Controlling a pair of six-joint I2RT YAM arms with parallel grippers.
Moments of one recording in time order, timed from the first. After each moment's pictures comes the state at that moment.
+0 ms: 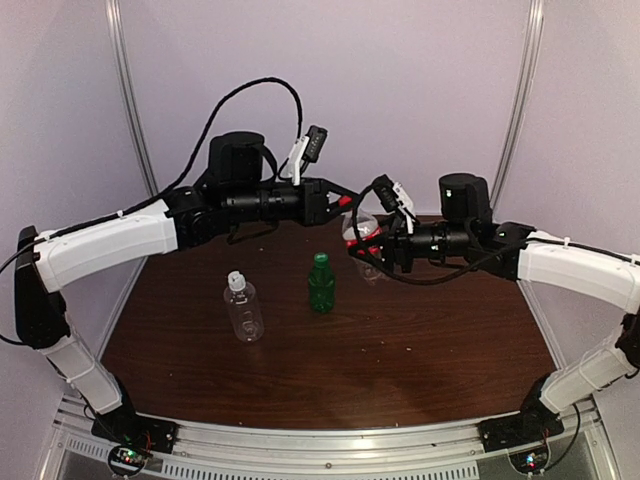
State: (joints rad) left arm -0.89 1.62 1.48 -0.01 0.37 -0.38; right arm 0.71 1.36 1.08 -0.02 -0.55 0.03
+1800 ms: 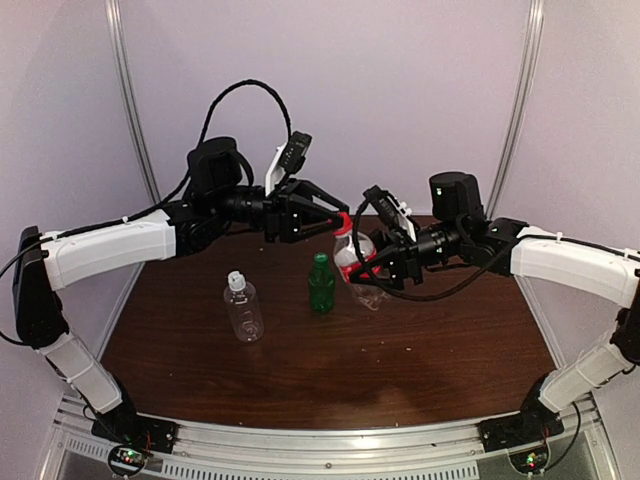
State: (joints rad) left arm -0.79 1.60 1.34 0.33 1.05 -0.25; right arm 0.72 1.41 1.12 -0.06 -1.02 0.02
